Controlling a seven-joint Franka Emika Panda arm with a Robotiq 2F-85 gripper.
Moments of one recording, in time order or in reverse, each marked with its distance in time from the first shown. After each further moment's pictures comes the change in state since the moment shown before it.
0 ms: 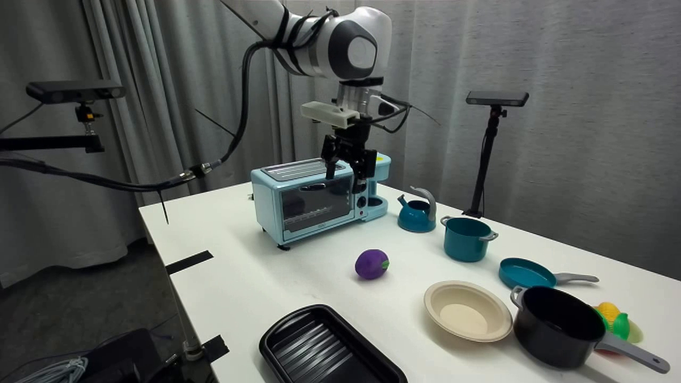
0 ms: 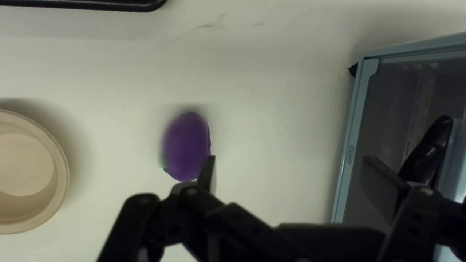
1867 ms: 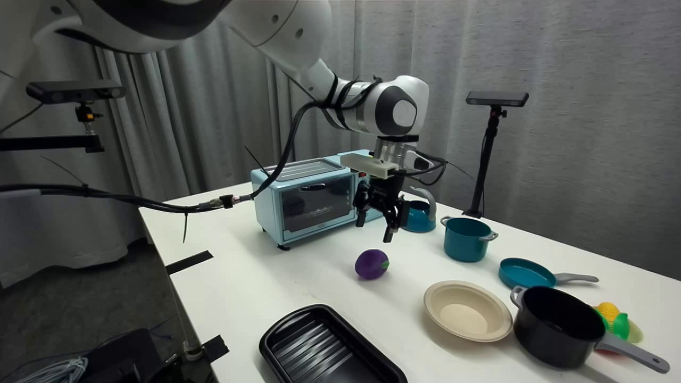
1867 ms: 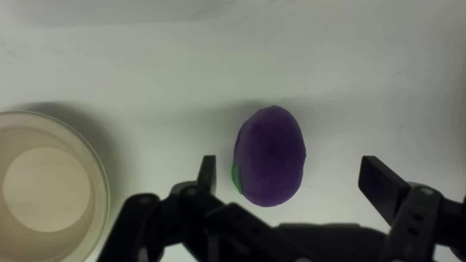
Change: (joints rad) arm -0.038 0.319 -0.059 0.235 -0.069 -0.082 -0.001
